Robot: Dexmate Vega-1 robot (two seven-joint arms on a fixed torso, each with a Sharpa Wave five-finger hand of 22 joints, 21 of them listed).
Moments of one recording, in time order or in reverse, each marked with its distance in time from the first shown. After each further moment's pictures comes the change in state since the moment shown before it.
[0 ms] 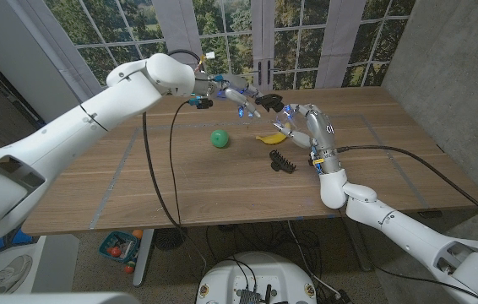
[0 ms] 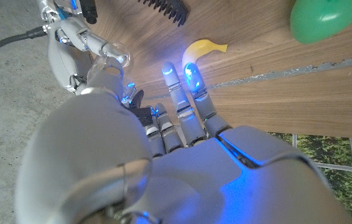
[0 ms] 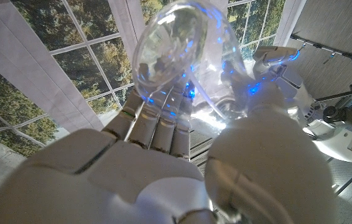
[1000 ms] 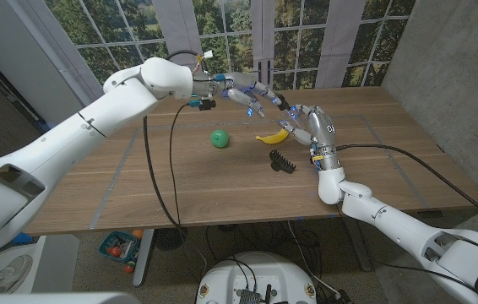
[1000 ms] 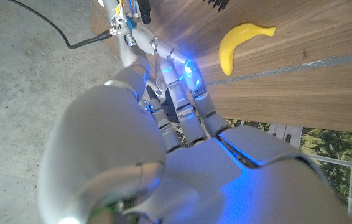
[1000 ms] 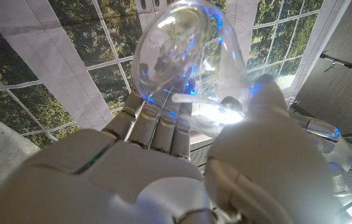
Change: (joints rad) left arm 0.084 -0.010 -0.075 0.032 -0.089 -0.240 0.035; left_hand 0.208 0.036 0.121 -0.032 0.031 0.033 -0.008 -0.038 0.003 -0.005 0.009 -0.028 0.002 0.062 -0.015 -0.057 0.031 0.039 -0.005 0.022 -0.041; right arm 0.077 0.037 -0.071 0.133 0.073 -0.078 0.000; right_hand 0.000 0.000 -0.012 0.004 0.000 0.000 0.000 -0.008 0.000 0.006 -0.005 -0.009 0.005 0.005 -0.005 -0.011 0.004 -0.007 0.007 0.008 0.000
